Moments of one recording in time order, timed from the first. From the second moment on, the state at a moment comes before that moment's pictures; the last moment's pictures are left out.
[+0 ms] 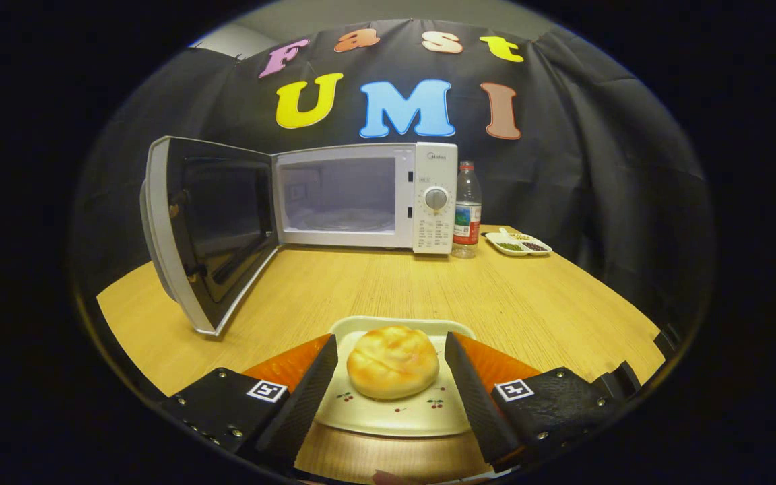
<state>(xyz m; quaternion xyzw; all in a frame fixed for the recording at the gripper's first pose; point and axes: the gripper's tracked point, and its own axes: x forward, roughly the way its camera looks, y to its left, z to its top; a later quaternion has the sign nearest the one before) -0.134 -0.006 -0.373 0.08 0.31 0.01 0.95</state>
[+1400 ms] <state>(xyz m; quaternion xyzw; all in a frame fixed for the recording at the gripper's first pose) 0.022 0.038 -0.297 -0.05 0.25 0.08 0.96</state>
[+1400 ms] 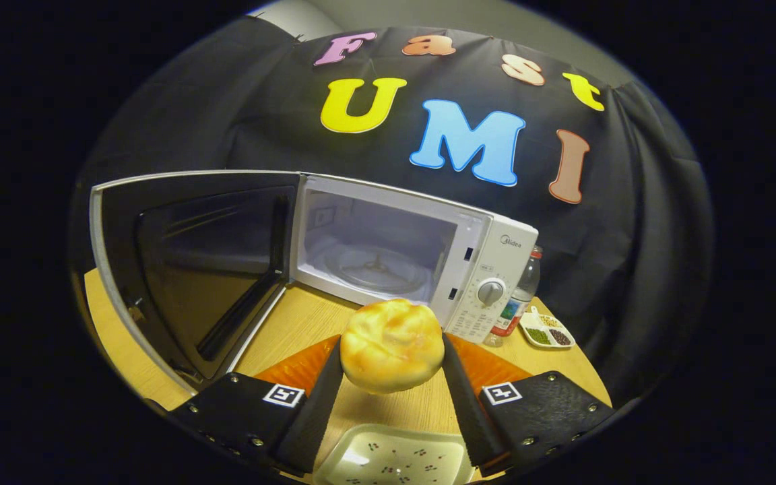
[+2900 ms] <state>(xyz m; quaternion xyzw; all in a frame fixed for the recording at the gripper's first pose) 0.242 0.114 -0.375 -0.20 0.24 0.06 0.95</state>
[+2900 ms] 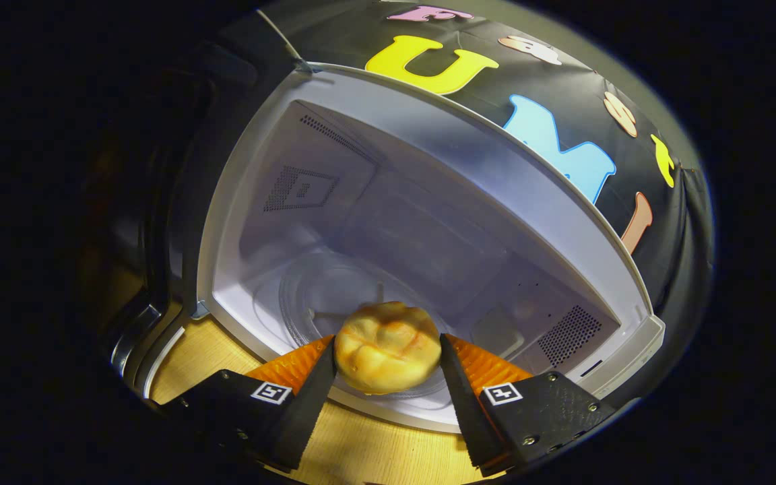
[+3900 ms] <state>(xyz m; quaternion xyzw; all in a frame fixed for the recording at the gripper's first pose) 0.098 0.111 -0.255 -0.03 0.17 0.19 0.97</state>
